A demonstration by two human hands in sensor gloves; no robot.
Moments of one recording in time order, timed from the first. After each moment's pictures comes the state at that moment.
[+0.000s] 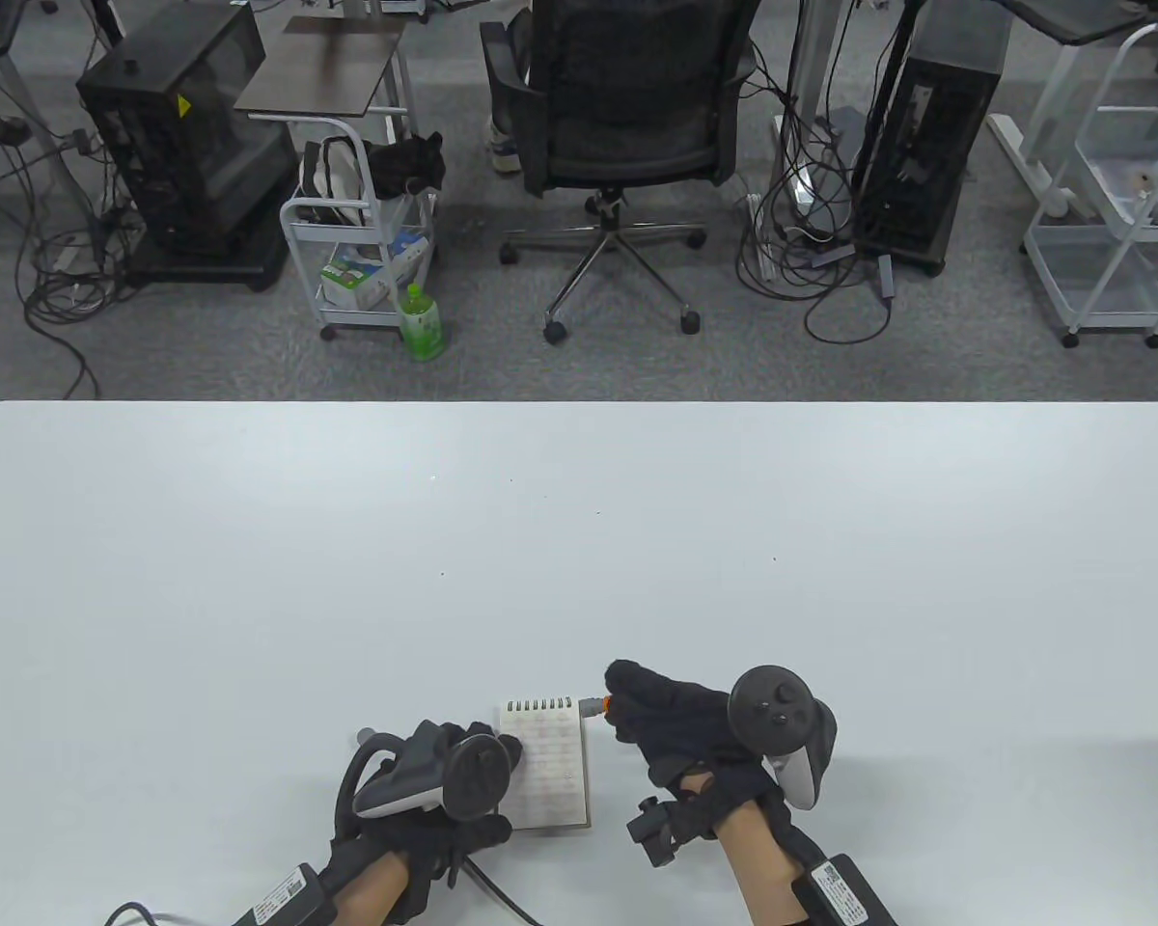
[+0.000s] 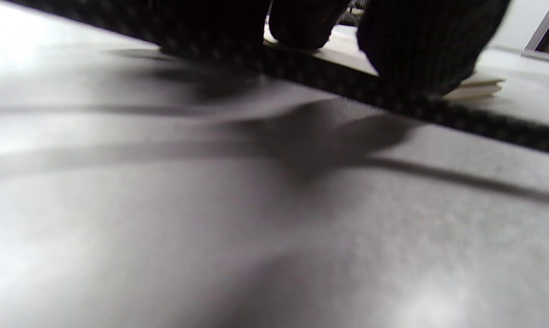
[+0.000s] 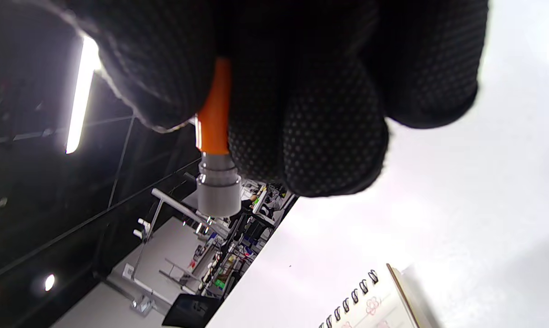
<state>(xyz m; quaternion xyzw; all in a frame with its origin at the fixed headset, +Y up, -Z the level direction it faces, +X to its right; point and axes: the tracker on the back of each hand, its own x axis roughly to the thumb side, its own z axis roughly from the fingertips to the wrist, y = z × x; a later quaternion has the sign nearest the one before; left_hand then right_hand) -0.167 -0.790 -0.267 -0.17 -0.27 0.02 0.95 0.107 -0.752 -0.291 0.08 -0.01 0.83 0.55</state>
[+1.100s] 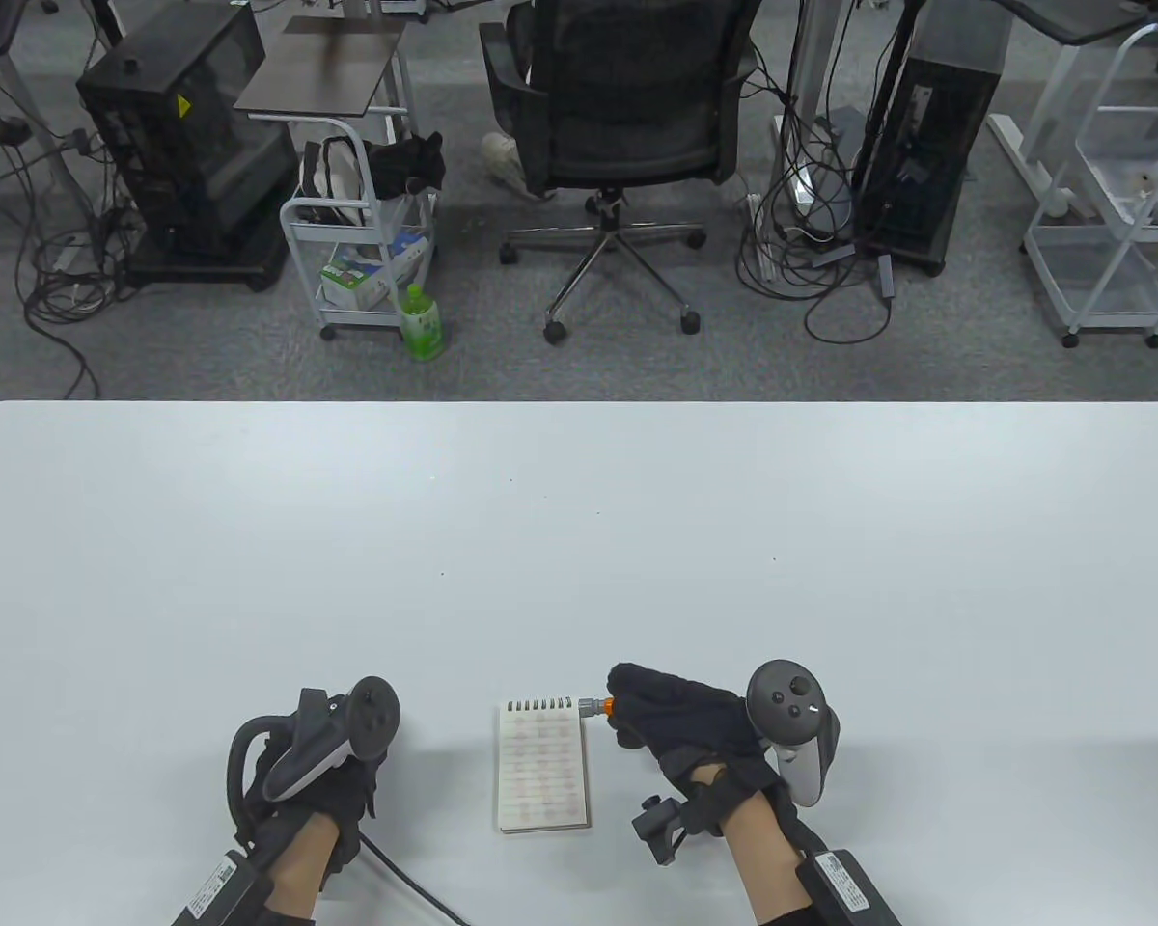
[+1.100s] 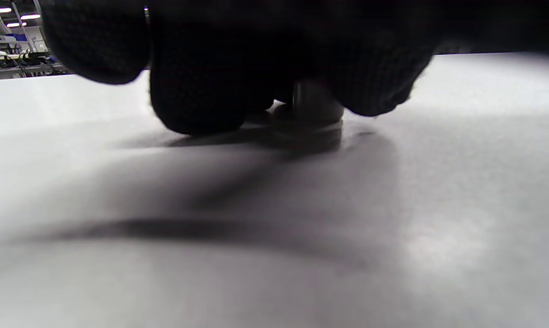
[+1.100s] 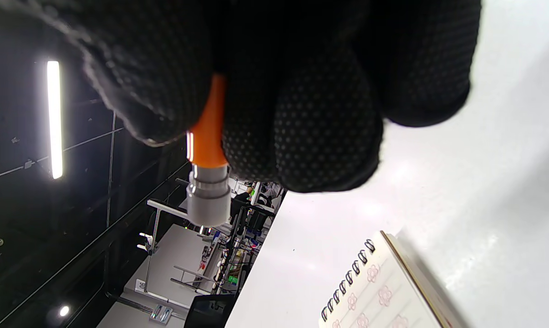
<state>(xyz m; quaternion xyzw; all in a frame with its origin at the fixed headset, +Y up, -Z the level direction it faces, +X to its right) -0.260 -0.782 -0.298 -0.11 -0.02 -0.03 0.99 0.112 -0.769 -0.296 0.07 0.03 0.79 0.61</state>
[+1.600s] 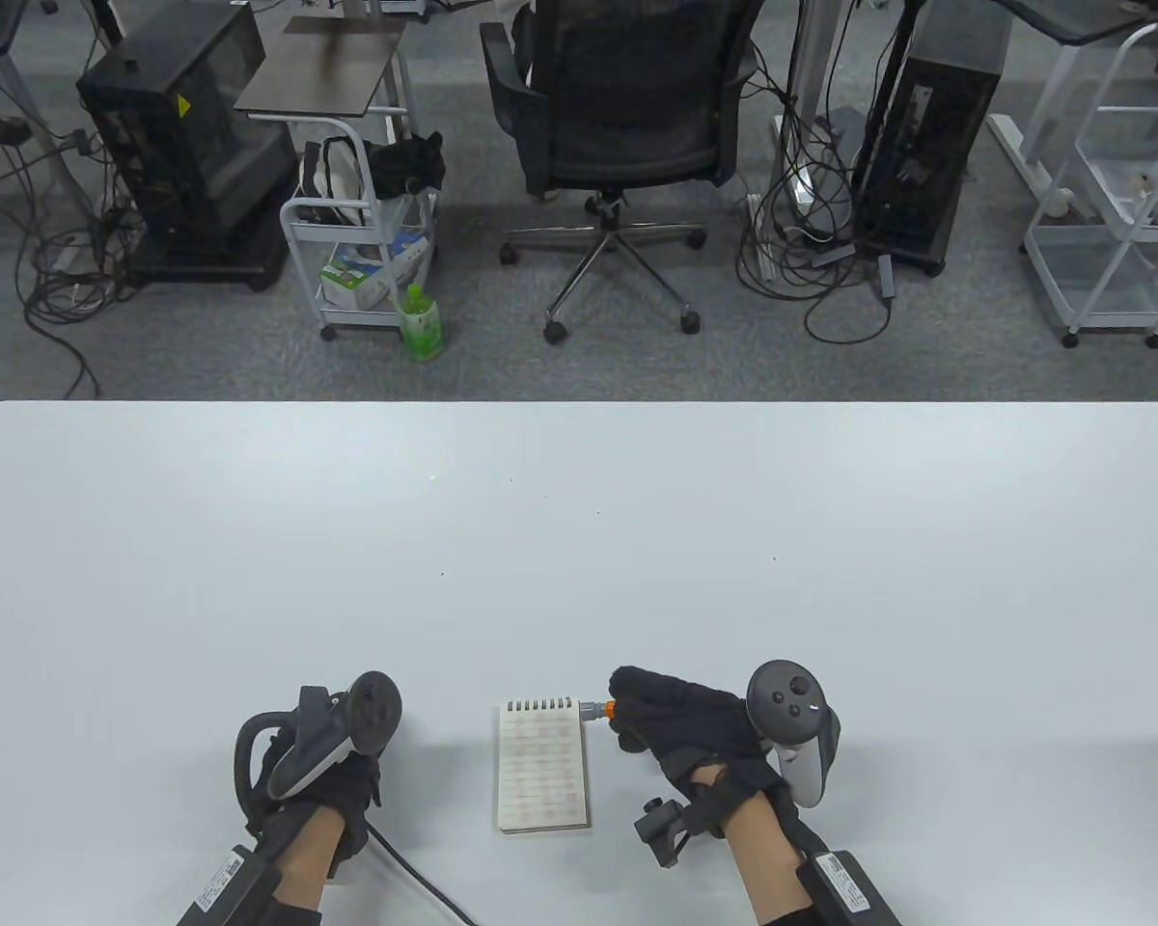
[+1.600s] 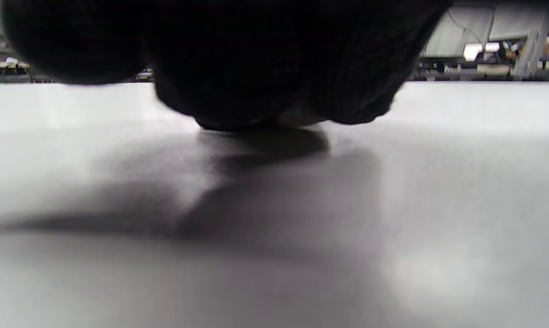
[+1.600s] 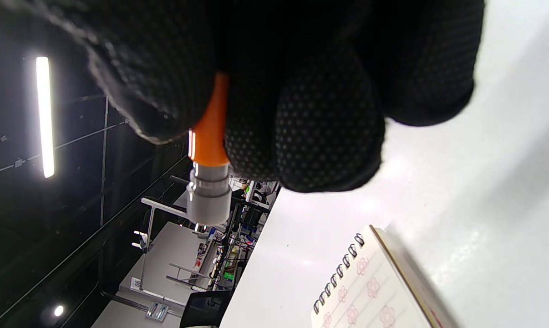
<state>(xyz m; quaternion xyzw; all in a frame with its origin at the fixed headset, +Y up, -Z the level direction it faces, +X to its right) -0.269 -0.780 -0.304 -0.06 -0.01 0.04 1.00 0.111 -0.770 -0.295 0.06 0.04 0.79 0.61</state>
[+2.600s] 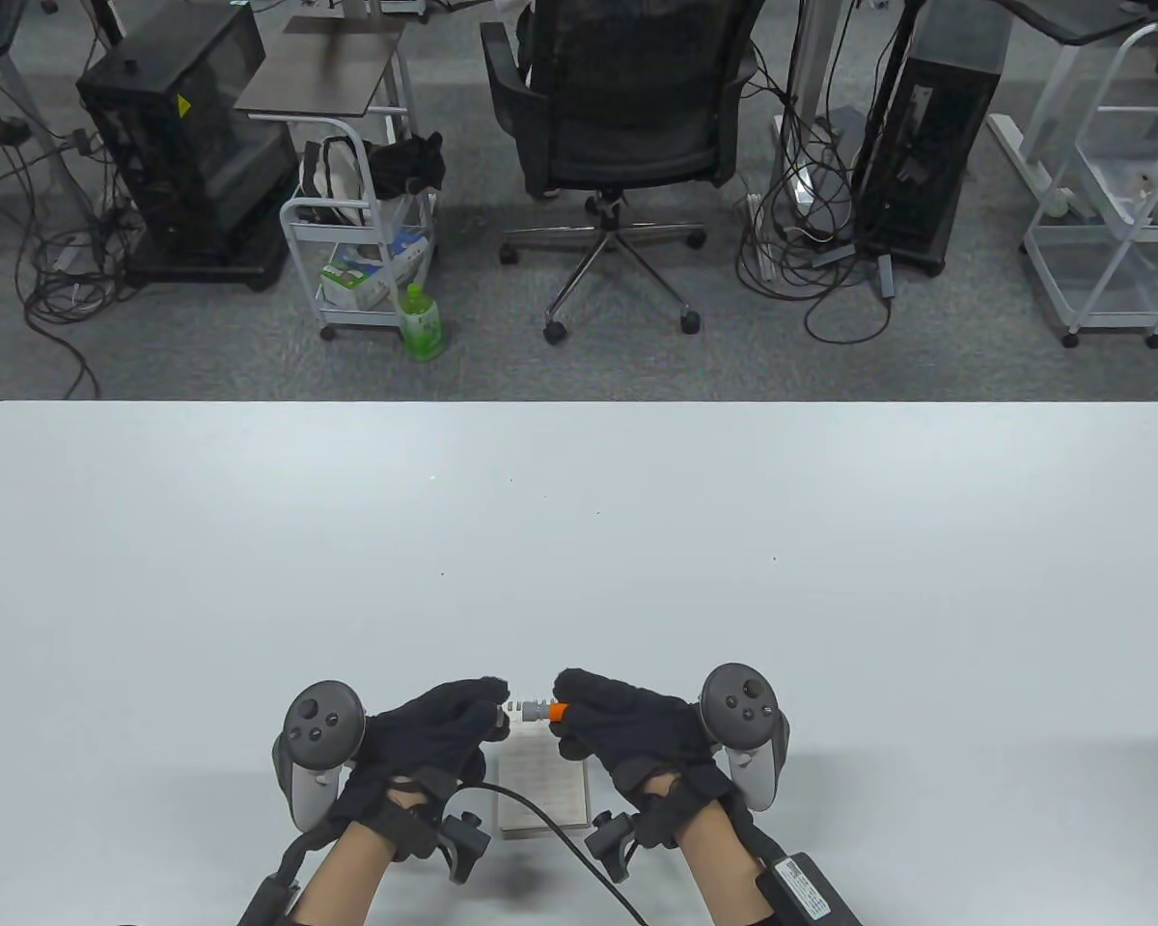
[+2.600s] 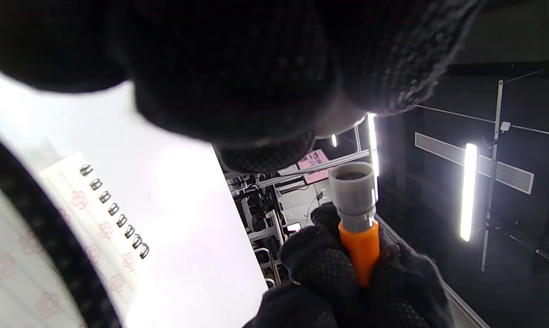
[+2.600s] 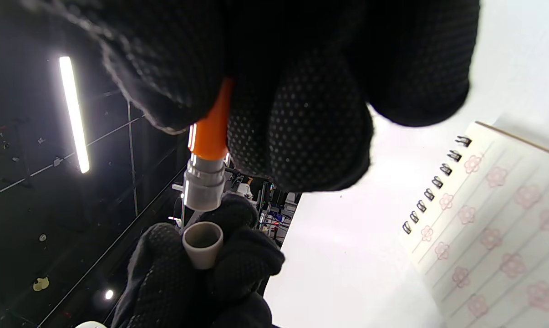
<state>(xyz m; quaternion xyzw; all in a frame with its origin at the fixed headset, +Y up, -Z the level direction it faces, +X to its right) -0.219 -0.763 -0.284 -0.02 -0.10 0.60 0.79 0.062 -0.755 -0.287 0.10 0.06 0.75 0.64</state>
